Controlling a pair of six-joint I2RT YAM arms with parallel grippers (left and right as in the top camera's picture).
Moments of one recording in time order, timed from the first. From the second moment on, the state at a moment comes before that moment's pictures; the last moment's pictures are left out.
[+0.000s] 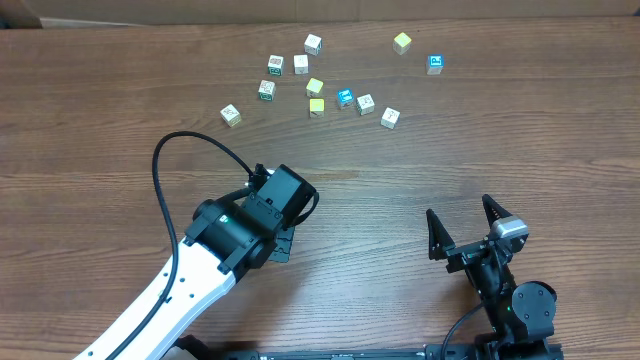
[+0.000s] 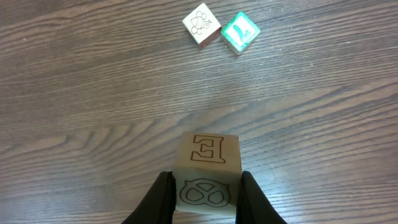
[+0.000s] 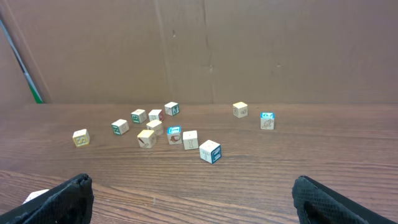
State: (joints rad) left arm -0.68 1.26 1.12 -1.20 -0.26 -0.46; right arm 0.13 0.01 0.02 -0.02 -0.15 0.12
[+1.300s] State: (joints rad) left arm -0.68 1.70 1.02 -0.87 -0.23 -0.10; right arm 0.13 0.01 0.02 -0.02 -0.15 0.12
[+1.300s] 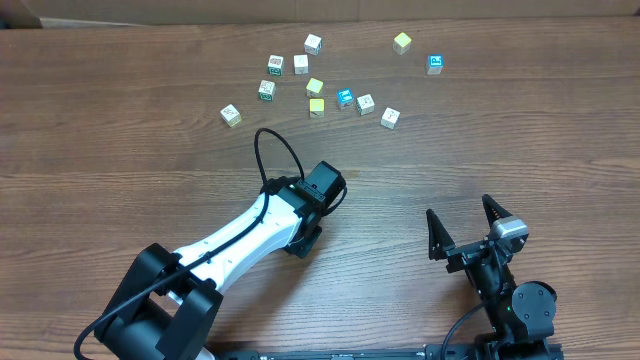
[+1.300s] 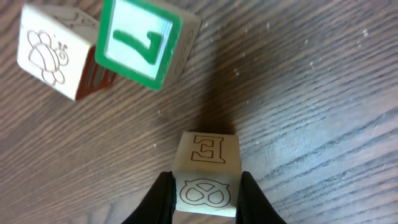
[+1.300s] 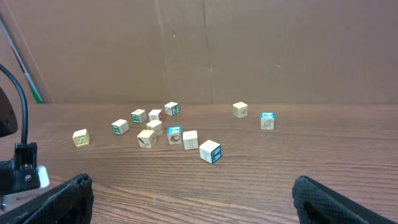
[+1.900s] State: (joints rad) left arm -0.68 1.70 1.02 -0.84 -0.27 -0.01; right arm 0.13 0.01 0.02 -0.02 -0.15 0.12
